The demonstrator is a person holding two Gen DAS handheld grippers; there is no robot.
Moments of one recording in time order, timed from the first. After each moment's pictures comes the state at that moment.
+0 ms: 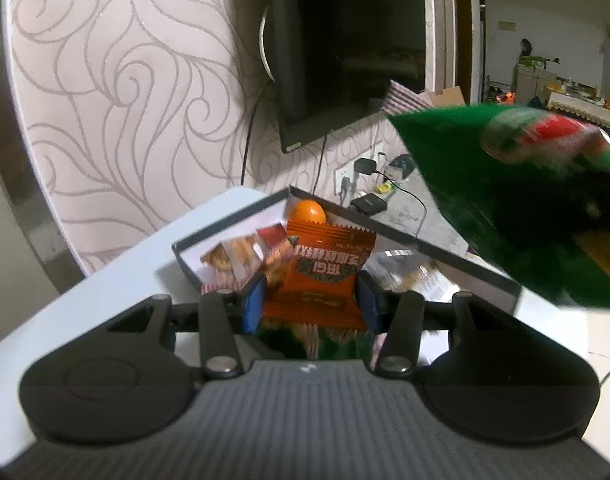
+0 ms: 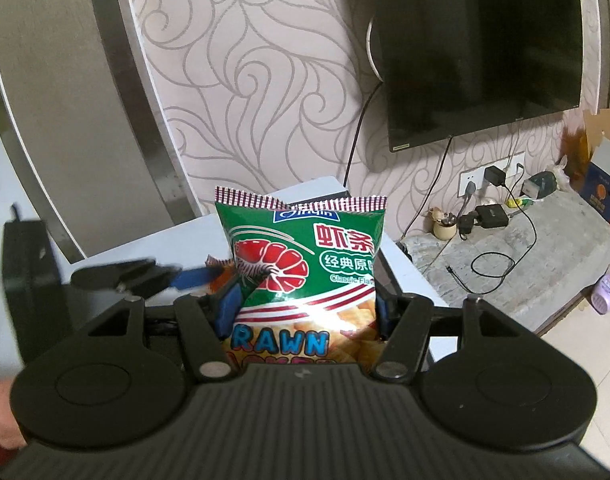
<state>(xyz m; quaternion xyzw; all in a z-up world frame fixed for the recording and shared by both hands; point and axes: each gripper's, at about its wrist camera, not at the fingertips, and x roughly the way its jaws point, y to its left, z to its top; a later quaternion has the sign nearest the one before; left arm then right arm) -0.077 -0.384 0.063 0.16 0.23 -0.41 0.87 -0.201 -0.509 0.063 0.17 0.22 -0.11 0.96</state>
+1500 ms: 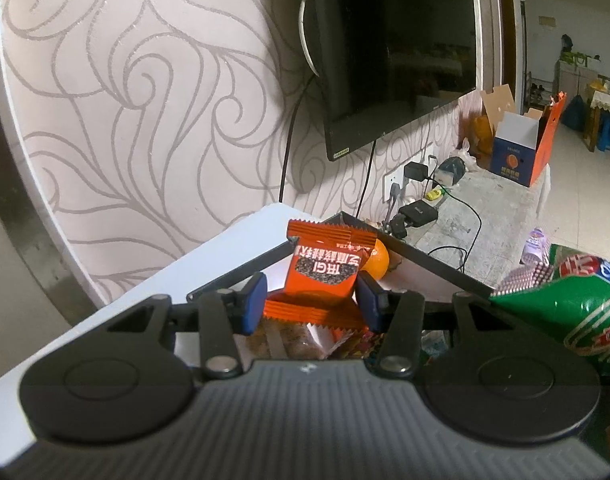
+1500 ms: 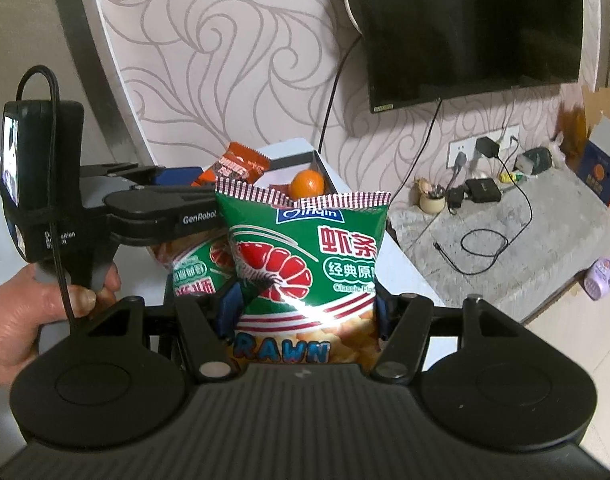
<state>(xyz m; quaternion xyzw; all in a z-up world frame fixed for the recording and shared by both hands) -0.013 -0.434 0.050 0.17 0.23 -0.35 0.89 -0.145 -0.545 0.006 0.17 0.27 -0.12 0.94</state>
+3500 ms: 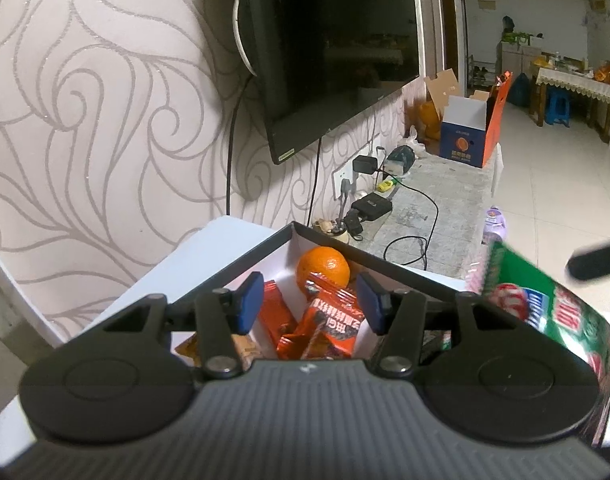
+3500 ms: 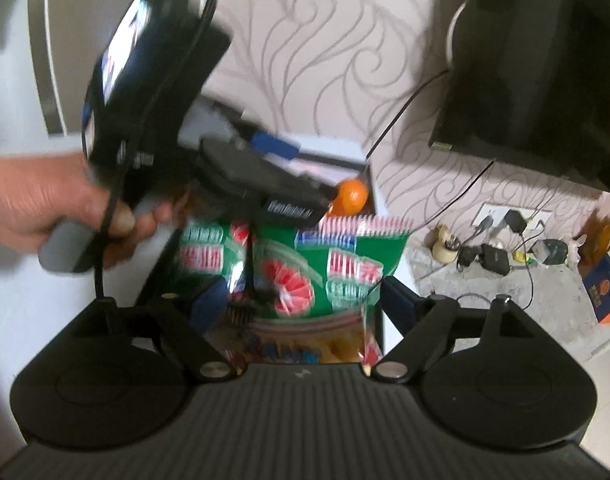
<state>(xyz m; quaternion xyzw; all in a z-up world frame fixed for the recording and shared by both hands) 0.002 -0.452 0.043 0.20 0.22 -0.44 0.85 -0.117 -0.522 0.014 -0.02 0.31 -0.05 0.95</state>
